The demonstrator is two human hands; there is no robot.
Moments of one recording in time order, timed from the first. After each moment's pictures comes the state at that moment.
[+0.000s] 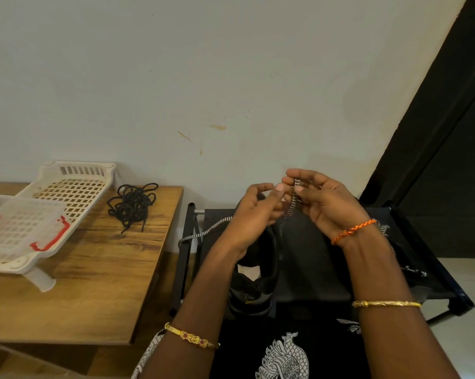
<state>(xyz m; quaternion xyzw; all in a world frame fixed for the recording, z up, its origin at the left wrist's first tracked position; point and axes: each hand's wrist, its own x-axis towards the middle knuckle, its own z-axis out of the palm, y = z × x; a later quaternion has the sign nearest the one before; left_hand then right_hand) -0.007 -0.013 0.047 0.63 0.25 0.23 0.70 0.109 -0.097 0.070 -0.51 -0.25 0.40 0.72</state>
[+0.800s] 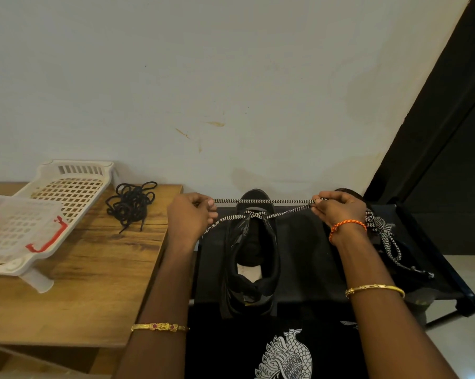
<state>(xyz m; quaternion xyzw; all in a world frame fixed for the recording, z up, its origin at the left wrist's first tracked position) -0.051 0.060 0.011 0.65 0.47 0.34 0.49 0.153 -0.081 0.011 -0.67 -0.01 0.20 0.72</state>
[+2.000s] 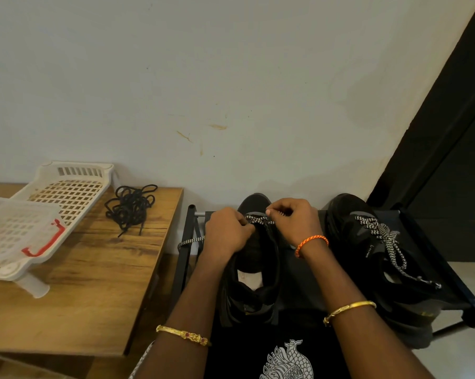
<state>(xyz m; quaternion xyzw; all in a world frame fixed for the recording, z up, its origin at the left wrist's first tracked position) -0.016 0.026 0.013 0.83 0.44 0.14 0.32 0.102 -0.052 0.008 -0.81 -0.33 0.13 0.47</state>
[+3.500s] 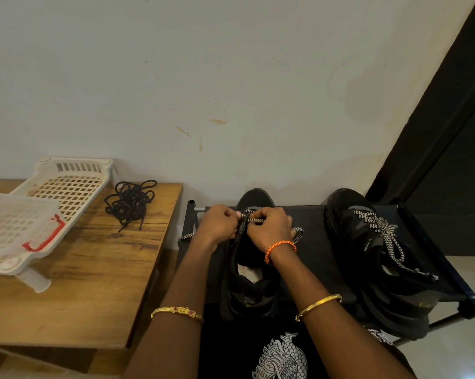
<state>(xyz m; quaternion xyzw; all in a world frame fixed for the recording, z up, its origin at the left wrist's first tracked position) -0.019 0.048 -0.004 0.70 0.45 0.16 0.53 0.062 -0.032 -0.012 -0.86 -0.28 0.18 0.39</state>
